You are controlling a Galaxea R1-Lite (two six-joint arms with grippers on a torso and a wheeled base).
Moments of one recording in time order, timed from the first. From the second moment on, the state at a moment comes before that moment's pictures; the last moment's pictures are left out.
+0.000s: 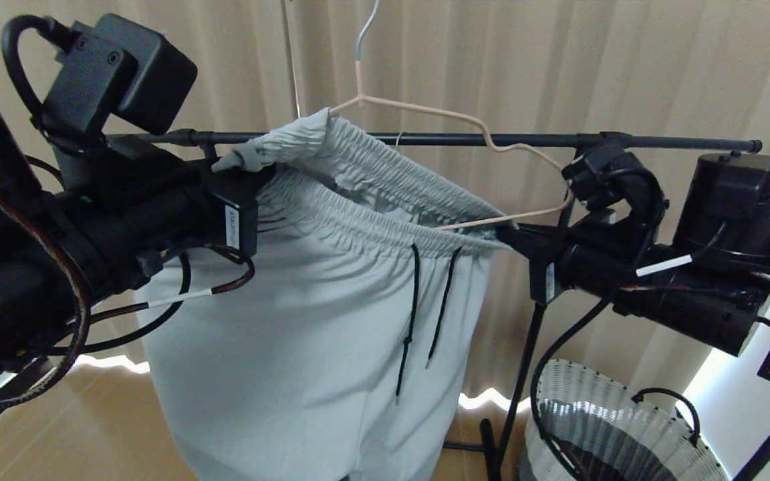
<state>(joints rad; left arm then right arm) -0.61 1.39 -0.87 -0.57 0.23 0.36 0.53 1.60 -0.84 -0.62 -0.03 -0.16</state>
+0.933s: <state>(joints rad) -0.50 1.37 -0.71 -0.60 0.24 0.62 0.49 1.60 -0.90 -0.62 -0.03 -0.16</state>
